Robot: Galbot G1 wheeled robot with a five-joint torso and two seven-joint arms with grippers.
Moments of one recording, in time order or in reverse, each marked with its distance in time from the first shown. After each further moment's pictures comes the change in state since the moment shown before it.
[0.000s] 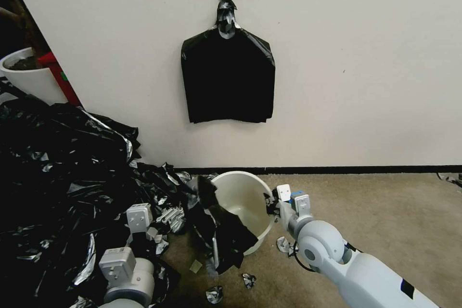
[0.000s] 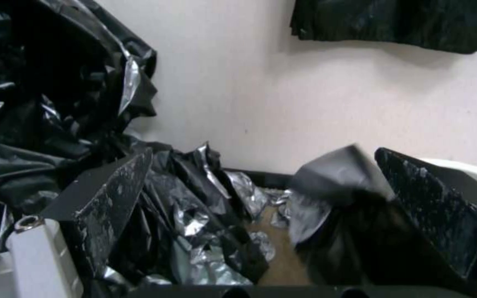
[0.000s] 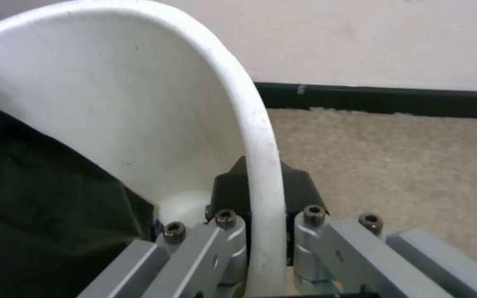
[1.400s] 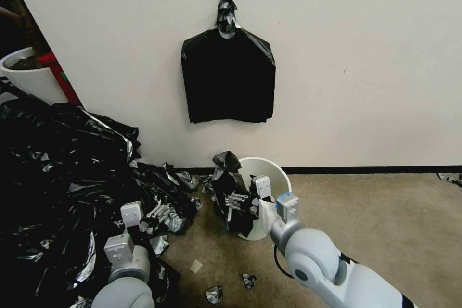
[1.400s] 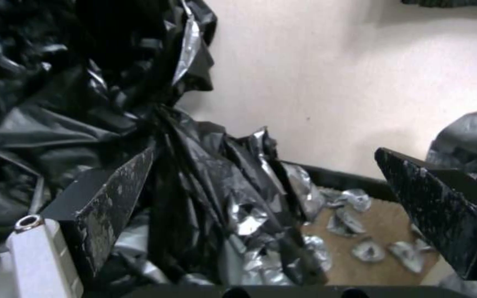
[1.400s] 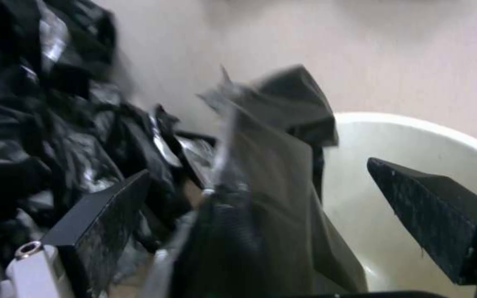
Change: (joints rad) left arm -0.132 -0.046 -0.108 0.214 -0.106 -0.043 0.019; right arm 0.014 0.077 -0.090 0.197 -0.166 -0.028 -0.102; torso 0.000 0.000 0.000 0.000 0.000
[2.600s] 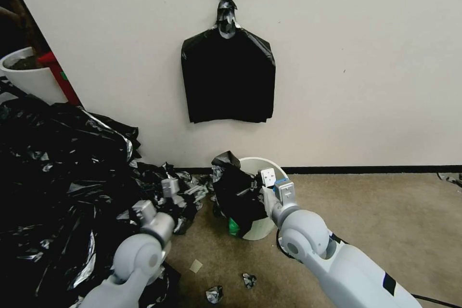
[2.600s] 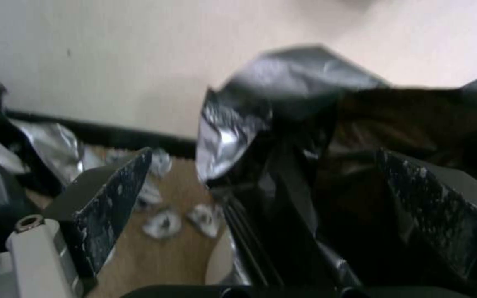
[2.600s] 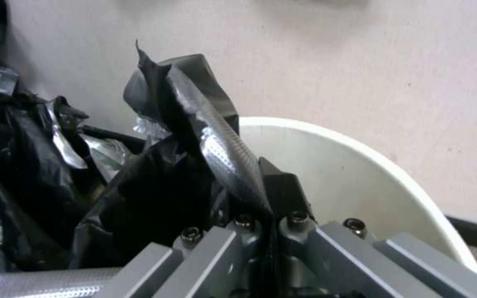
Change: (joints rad) left arm -0.386 0.014 0.168 0.311 -0.333 0.131 0.333; right arm 0.019 0.037 0.053 -0.123 -0.161 -0.001 -0.006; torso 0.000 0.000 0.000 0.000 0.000
